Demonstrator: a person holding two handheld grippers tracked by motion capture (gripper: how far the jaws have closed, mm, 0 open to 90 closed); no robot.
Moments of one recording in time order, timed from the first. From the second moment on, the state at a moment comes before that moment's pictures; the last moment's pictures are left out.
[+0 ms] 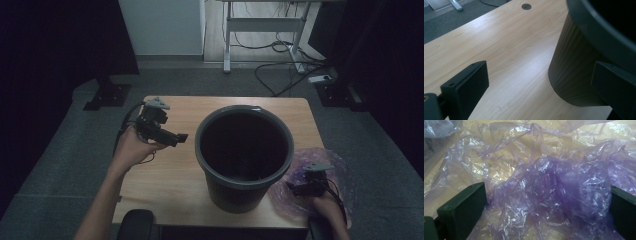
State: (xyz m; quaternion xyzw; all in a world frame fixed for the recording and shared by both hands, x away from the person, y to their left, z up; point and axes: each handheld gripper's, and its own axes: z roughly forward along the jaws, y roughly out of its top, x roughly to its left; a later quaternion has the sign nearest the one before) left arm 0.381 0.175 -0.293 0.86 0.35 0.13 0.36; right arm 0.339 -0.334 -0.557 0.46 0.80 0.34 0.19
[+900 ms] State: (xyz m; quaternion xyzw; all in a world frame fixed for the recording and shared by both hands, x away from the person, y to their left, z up) left arm 0.422 0.086 -0.242 0.92 0.35 0.06 0.17; right arm 0.340 -0.335 -0.558 0.46 0.80 0.34 0.19
